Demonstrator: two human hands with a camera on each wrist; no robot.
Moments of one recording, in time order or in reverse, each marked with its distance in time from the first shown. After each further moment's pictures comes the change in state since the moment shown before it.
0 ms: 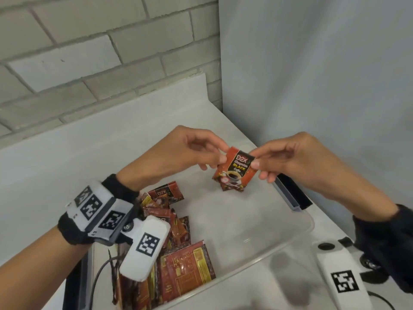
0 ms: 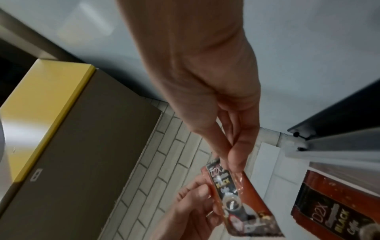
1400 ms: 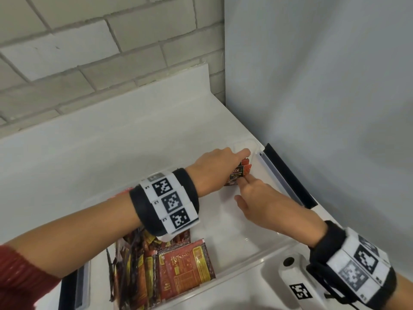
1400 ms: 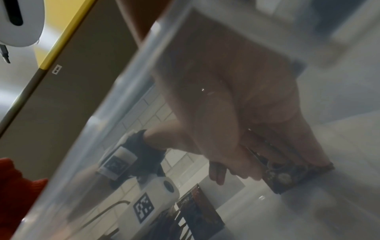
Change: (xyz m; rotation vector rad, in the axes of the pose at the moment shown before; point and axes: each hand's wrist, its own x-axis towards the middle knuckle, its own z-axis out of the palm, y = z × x) left_hand 0.038 -0.019 0.056 1.121 -0.241 -0.017; right_hand 0.009 0.035 0.071 -0.951 -0.393 0.211
